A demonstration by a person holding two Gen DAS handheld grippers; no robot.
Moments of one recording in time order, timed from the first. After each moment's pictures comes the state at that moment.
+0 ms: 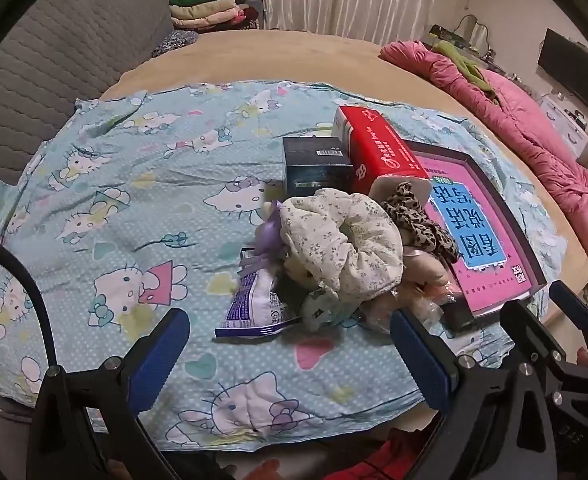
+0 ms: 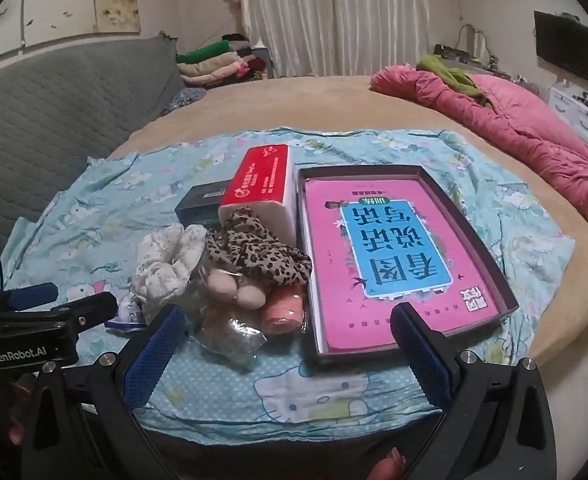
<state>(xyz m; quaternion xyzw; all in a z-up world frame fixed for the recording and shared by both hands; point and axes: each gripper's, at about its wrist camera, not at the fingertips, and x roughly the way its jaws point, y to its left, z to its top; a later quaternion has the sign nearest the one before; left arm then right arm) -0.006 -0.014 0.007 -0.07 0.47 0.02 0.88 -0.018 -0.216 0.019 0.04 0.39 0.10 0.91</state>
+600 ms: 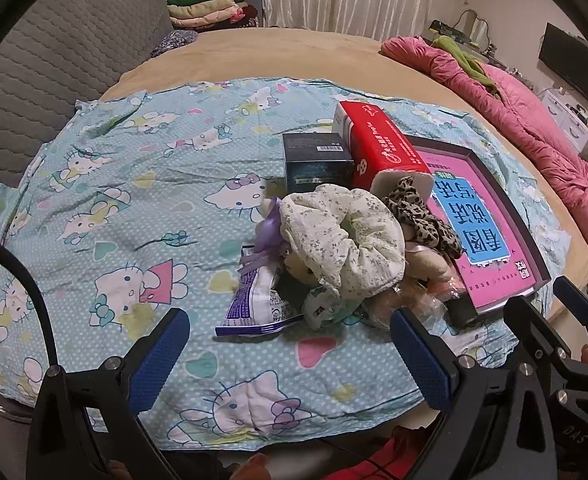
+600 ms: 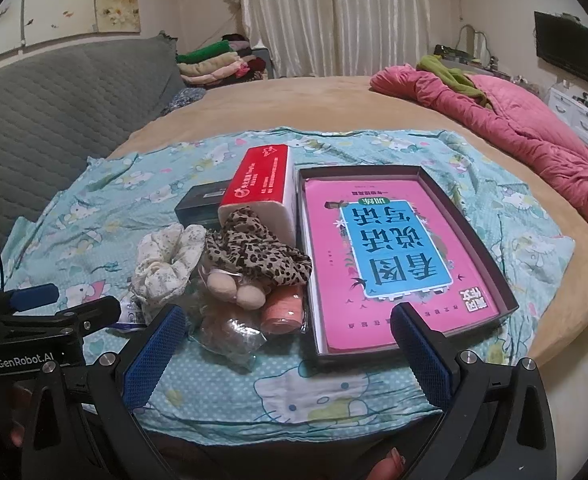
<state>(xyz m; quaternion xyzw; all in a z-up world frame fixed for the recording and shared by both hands) -0.003 -0.016 0.006 -0.05 0.47 0.01 0.88 -0.017 -0.217 0.016 0.04 0.39 0.10 0.91</state>
